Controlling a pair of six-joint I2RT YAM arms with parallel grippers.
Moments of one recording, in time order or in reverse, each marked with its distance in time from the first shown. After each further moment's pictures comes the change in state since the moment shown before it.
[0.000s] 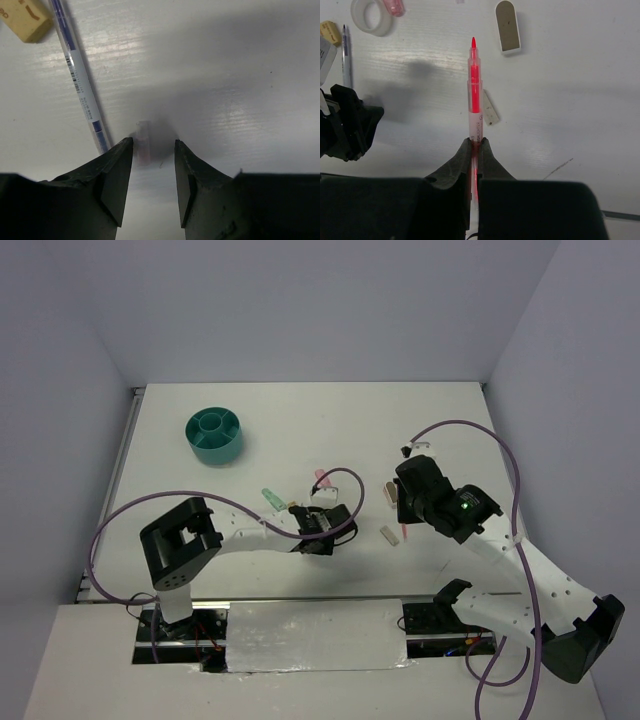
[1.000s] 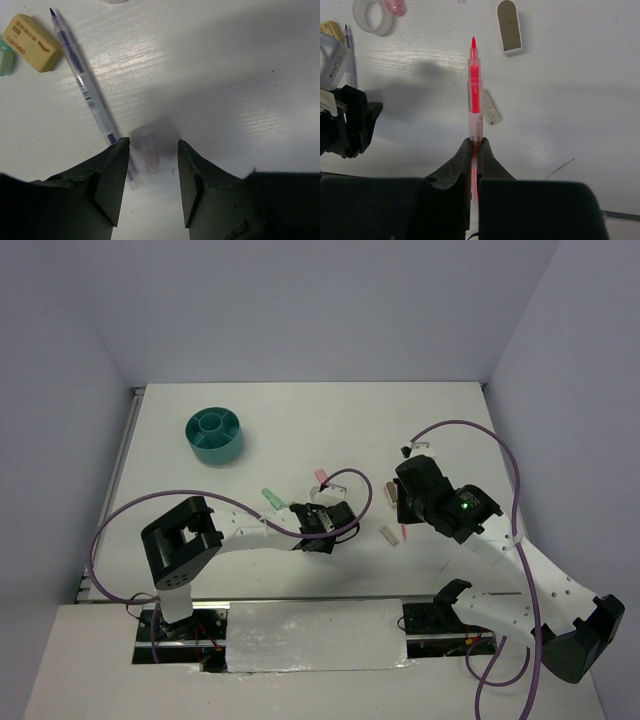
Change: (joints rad) left arm 0.005 -0.010 0.017 0.004 -0.029 0.169; right arm 0.000 0.000 0.000 0.001 -0.005 0.004
